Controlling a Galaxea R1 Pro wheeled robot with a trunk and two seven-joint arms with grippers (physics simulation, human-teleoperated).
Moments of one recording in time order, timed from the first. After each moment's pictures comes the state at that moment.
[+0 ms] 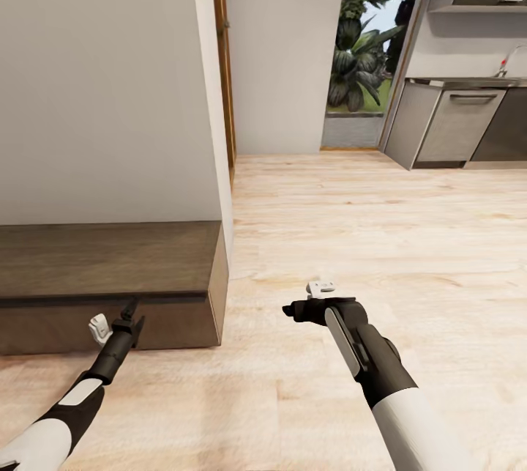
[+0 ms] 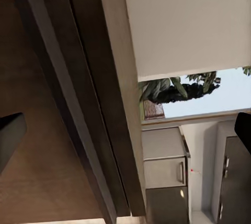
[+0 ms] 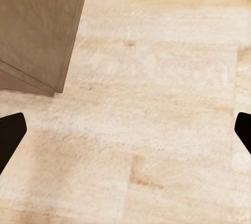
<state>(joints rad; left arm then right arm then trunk) -0.66 0.22 0.26 -0.24 1.20 0.18 -0.90 -0.65 0.08 0.19 -1.09 -0.18 0.82 0.03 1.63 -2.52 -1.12</state>
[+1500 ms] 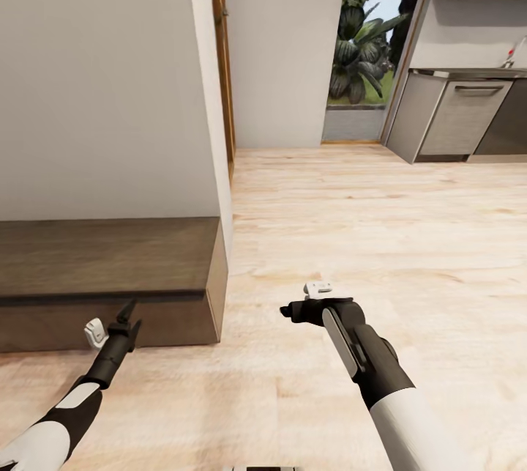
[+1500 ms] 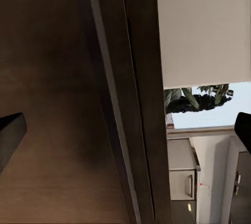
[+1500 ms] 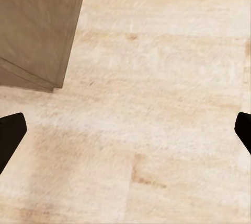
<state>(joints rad) -0.66 0.22 0.31 -0.21 1.20 0.18 -0.89 -0.65 0.09 0.20 -1.08 -0.18 0.82 0.03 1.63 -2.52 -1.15</state>
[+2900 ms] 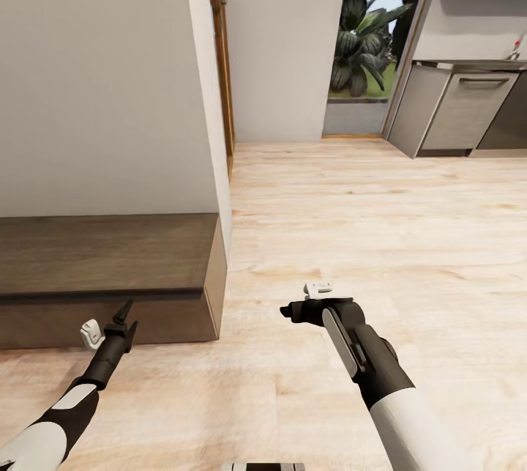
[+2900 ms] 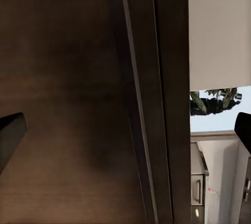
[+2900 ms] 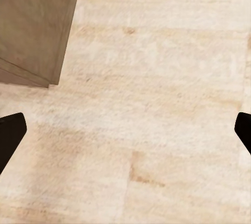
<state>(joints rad) -0.66 0.23 0.32 -0.20 1.20 0.17 -0.88 -0.65 0.09 0.20 -1.08 -0.18 0.82 0.03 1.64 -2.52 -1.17</state>
